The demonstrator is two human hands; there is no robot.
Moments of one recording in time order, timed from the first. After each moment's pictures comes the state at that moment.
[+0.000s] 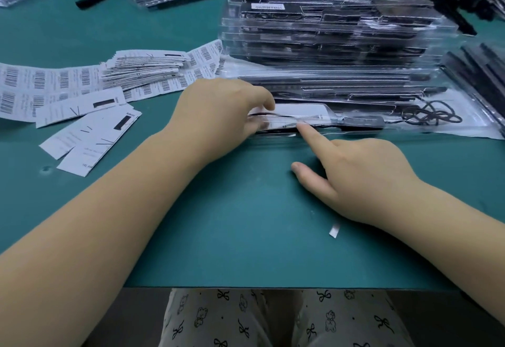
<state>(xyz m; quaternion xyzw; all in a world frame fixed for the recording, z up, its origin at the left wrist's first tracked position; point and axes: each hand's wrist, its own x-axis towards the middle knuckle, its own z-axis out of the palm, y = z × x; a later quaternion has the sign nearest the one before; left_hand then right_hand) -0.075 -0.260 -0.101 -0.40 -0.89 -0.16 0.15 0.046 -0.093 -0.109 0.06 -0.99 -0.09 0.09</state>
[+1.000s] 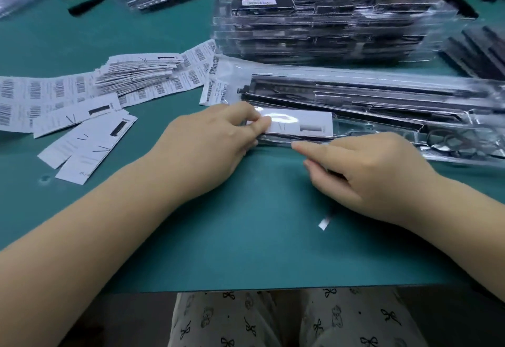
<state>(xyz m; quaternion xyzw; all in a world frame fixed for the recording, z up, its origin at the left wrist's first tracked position) -0.055 -0.279 -0.111 -0.45 -0.89 -0.06 0.09 0.052 -0.077 -0.113 0.21 -0.94 0.05 0.25</state>
